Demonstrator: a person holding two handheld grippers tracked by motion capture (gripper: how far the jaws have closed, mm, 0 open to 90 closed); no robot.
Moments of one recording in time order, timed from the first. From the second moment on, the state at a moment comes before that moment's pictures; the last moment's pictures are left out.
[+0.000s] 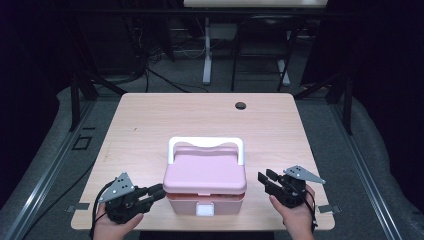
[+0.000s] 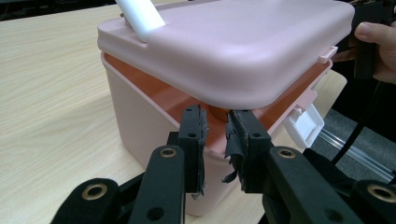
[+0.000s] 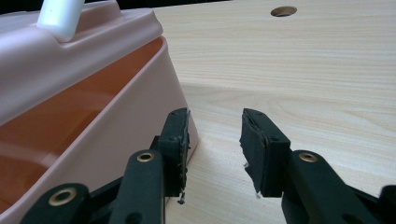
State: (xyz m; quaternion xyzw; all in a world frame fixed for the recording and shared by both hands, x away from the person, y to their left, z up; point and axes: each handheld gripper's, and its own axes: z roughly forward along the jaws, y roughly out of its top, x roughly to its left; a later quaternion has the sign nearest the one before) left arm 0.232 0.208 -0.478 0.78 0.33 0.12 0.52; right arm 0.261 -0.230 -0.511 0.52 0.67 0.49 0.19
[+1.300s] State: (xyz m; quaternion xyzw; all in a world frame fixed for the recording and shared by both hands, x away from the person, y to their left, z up) left arm 0.243 0.227 -0.484 0.77 0.37 0.13 0.51; right arm 0.261 -0.238 -0.511 0.53 0.66 0.49 0.20
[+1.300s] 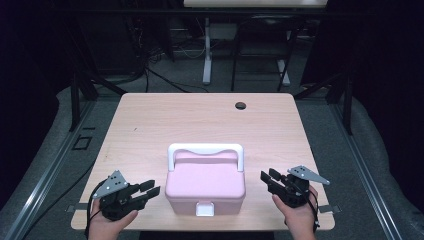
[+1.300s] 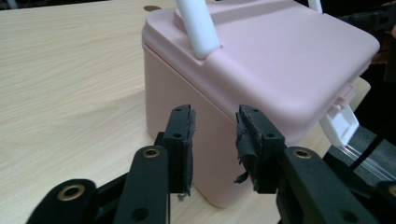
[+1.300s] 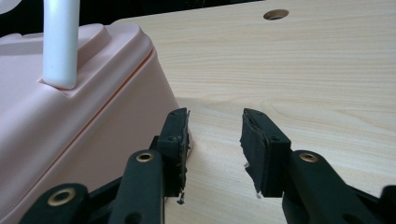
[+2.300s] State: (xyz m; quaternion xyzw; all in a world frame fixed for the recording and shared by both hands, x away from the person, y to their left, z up) left arm 0.300 0.235 -0.497 0.74 0.42 0.17 0.50; right arm 0.262 -0.239 -0.512 0.53 0.66 0.49 0.20
